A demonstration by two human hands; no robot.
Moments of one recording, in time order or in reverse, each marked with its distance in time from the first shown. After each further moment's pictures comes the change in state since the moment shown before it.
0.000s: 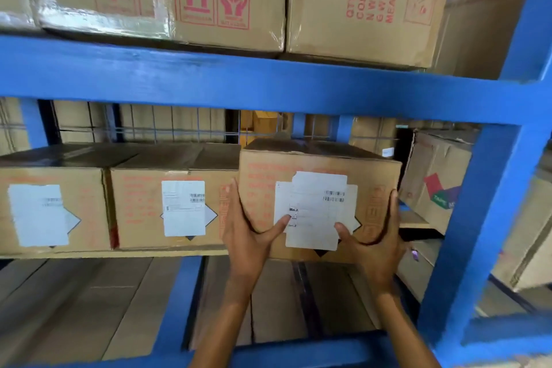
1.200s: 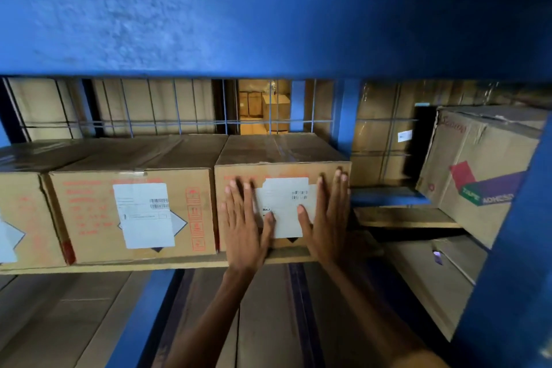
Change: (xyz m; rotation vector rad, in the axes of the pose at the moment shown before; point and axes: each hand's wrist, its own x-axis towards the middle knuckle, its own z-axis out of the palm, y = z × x) left_hand 0.039 -0.118 0.107 0.604 -0.058 0.281; right_hand 0.069 0.119 0.151 -0.509 -0.092 -0.475
